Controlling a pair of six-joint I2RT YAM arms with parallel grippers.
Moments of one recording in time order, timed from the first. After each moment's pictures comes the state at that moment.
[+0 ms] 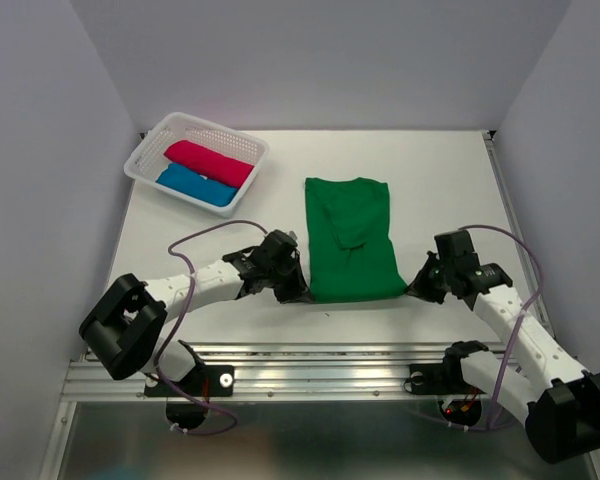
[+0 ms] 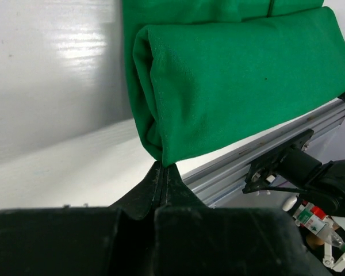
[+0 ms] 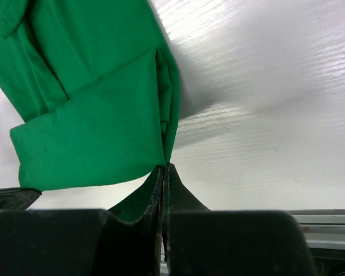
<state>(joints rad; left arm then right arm) -0.80 1.41 0.73 -0.25 0.23 -1.02 0.24 0.91 0.61 -0.72 -0.07 0.81</state>
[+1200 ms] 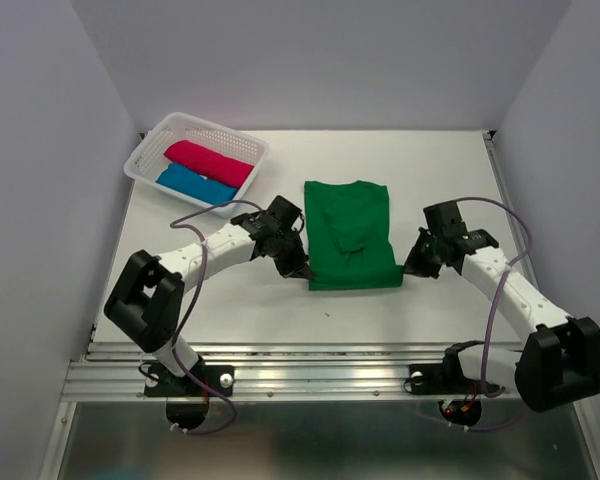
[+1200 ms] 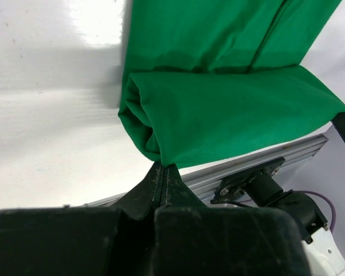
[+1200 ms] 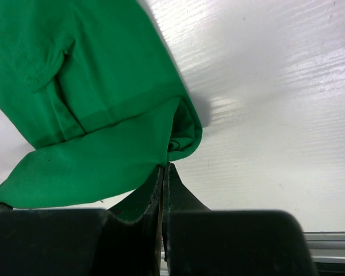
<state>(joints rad) -0.69 1.57 1.06 -0.57 0.26 -1.05 0.24 1.17 0.82 -0.73 -0.01 0.74</state>
